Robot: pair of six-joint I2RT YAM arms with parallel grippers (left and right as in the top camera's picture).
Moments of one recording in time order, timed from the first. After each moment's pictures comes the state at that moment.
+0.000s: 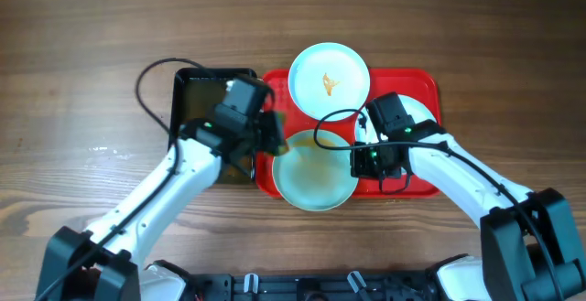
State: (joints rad) left arm -0.46 1.47 0.96 -0.56 0.13 -0.68; right arm 0.36 1.56 0.81 -0.64 -0.24 0.41
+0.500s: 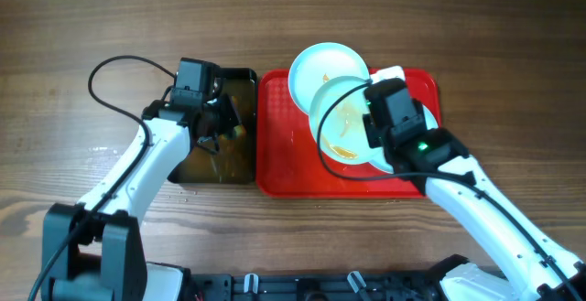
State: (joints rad) left arm -0.21 1.57 0.96 -0.52 0.10 -0.56; right arm 0.51 1.31 0.90 -0.51 0.48 0.06
